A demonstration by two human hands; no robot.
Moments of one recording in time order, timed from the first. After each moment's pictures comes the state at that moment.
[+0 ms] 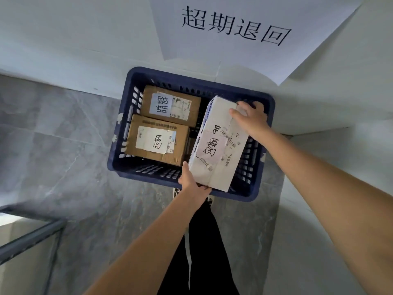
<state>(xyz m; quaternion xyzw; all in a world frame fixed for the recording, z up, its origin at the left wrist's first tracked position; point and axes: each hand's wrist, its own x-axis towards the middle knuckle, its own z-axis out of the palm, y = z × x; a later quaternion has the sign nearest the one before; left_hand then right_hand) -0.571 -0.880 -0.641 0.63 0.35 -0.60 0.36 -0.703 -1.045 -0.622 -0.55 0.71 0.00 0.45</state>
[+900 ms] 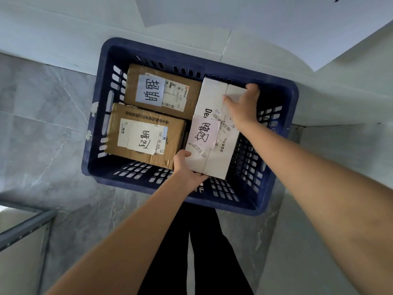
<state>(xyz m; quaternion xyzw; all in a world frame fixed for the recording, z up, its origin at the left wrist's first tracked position) -0.555 -0.927 -0.701 0.59 0.36 -0.63 0.35 -0.665 -1.074 -0.723 -0.49 0.75 -0.16 0.42</state>
